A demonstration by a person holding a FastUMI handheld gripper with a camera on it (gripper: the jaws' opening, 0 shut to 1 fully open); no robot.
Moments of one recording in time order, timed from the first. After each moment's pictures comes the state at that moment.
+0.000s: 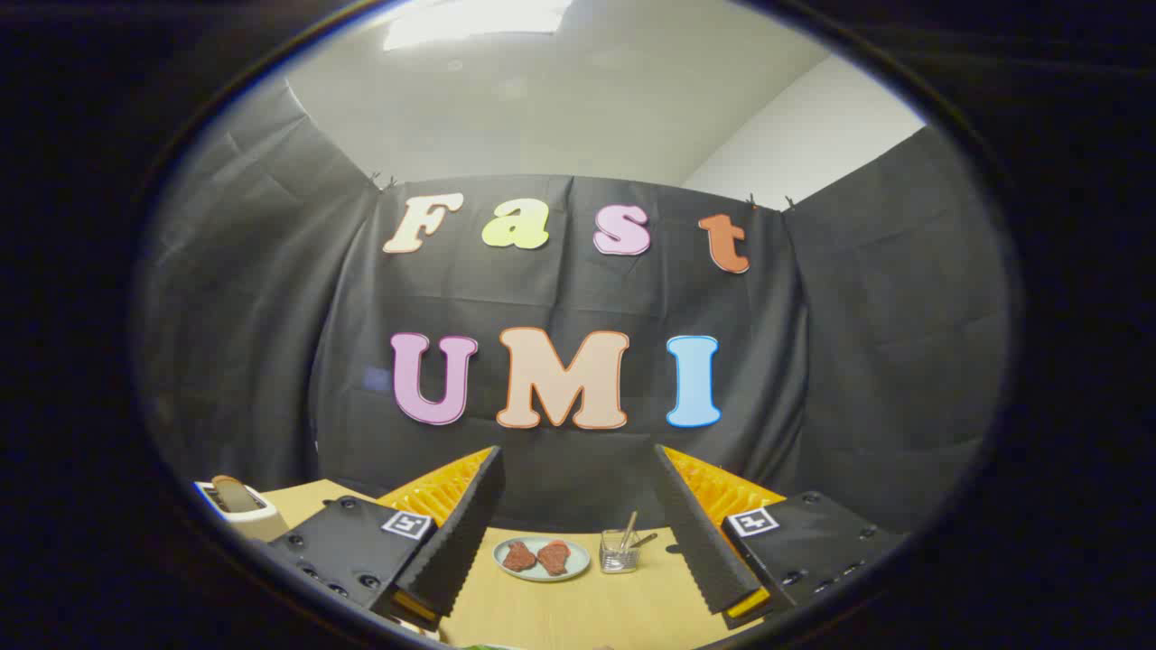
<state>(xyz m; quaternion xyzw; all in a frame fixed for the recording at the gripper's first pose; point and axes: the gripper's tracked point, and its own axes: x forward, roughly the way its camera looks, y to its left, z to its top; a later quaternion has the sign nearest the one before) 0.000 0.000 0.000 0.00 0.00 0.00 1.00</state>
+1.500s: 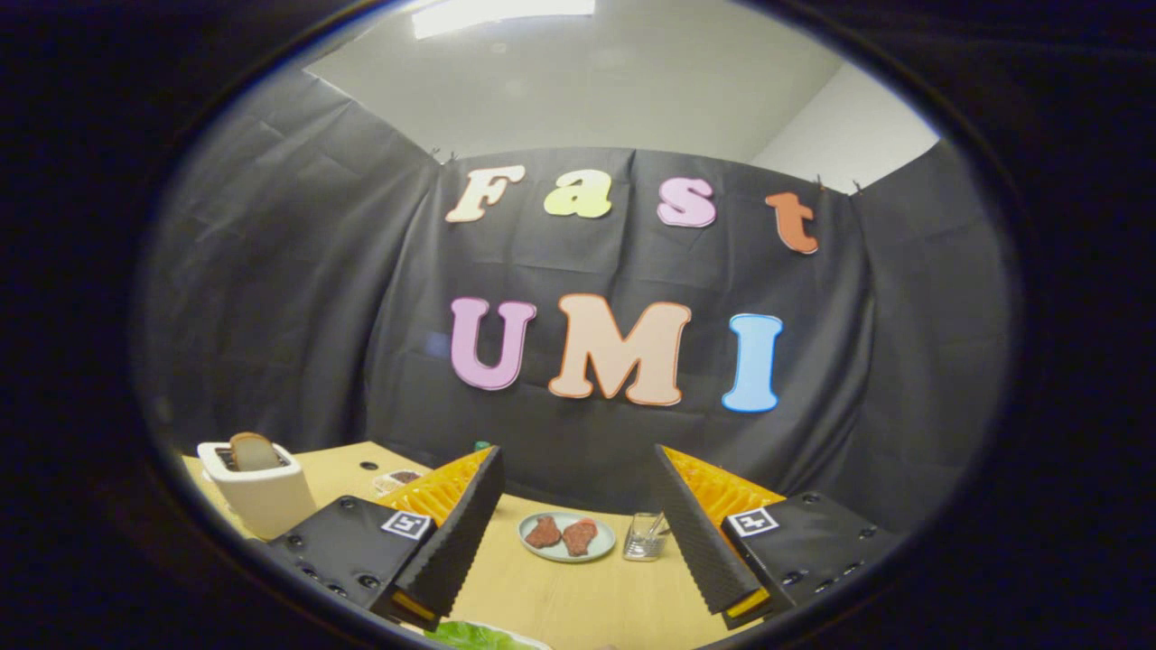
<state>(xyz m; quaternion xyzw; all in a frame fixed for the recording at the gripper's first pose) 0.006 0.015 -0.046 -0.03 0.06 0.13 0.99</state>
